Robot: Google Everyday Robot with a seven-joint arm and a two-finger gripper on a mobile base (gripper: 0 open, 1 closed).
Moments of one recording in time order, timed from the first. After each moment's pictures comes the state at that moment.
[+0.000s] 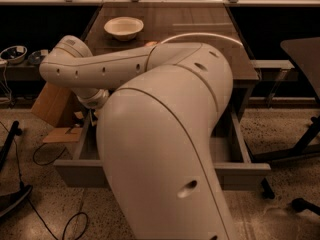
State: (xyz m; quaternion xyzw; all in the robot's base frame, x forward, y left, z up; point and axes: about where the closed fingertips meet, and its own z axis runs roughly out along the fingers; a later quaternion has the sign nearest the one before) arm 0.663 0.166 0.682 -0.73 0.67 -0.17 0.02
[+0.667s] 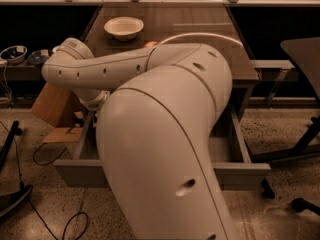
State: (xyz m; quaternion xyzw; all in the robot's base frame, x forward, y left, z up) arm 0.660 0.160 0.675 -0.70 0.69 -0.17 0.01
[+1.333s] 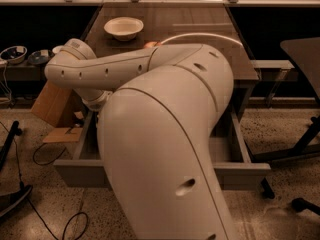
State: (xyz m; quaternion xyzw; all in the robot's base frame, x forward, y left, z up) arm 0.657 0.150 0.672 -0.69 0.70 -0.17 0.00
